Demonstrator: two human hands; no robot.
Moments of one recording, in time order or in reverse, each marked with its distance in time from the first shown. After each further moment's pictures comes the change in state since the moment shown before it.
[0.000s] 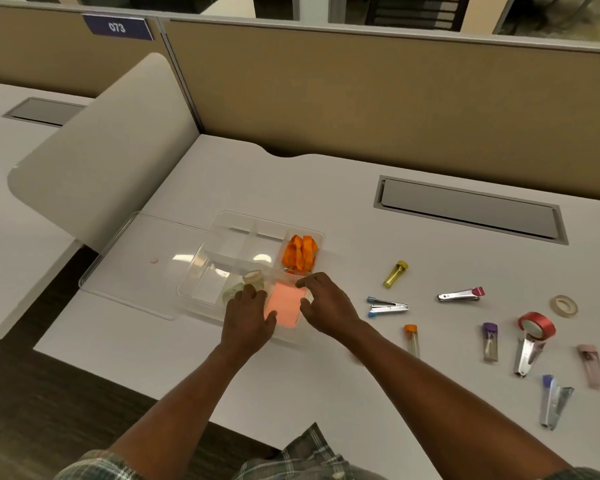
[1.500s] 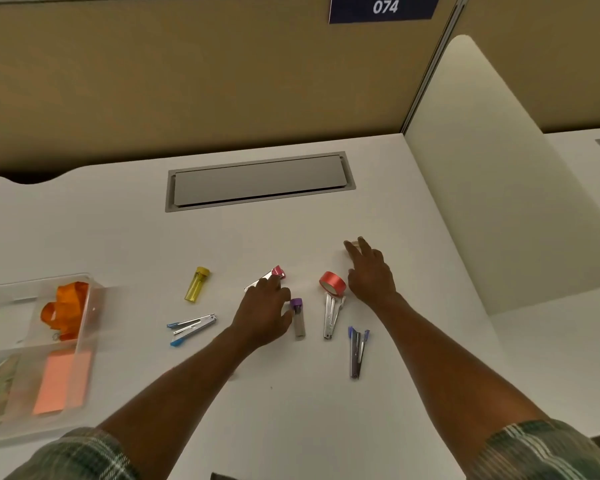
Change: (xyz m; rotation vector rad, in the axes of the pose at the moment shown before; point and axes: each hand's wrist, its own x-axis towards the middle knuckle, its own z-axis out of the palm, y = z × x) left_hand 0.072 0.381 0.114 -0.033 -0.281 0.641; right_hand -0.152 0.392 -0.211 -0.250 0.185 0.646
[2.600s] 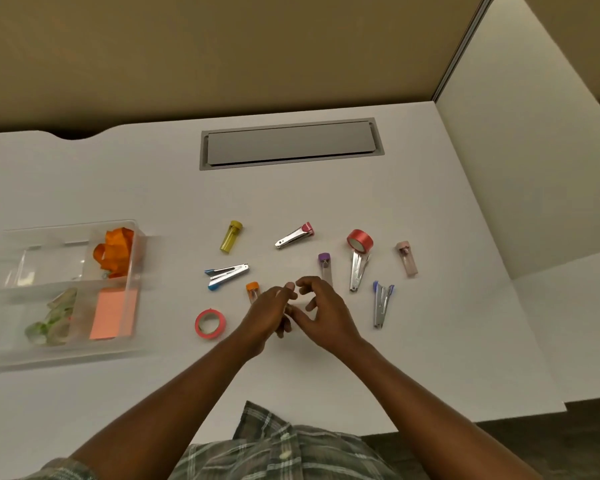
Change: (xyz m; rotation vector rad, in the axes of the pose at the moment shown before) left_hand -0.109 0.000 0.007 -1.127 -0.162 -0.669; right_hand -0.167 -0.119 0.066 0.666 -0.033 -0.227
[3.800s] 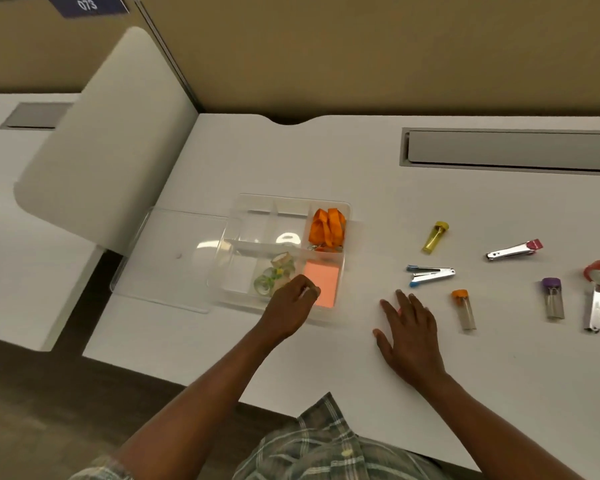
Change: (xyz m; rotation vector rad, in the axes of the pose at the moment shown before) left_hand -0.101 -0.108 -0.310 0.205 0.323 0.173; right_hand 0.000 -0.087 0.218 -0.715 -0.157 -0.166
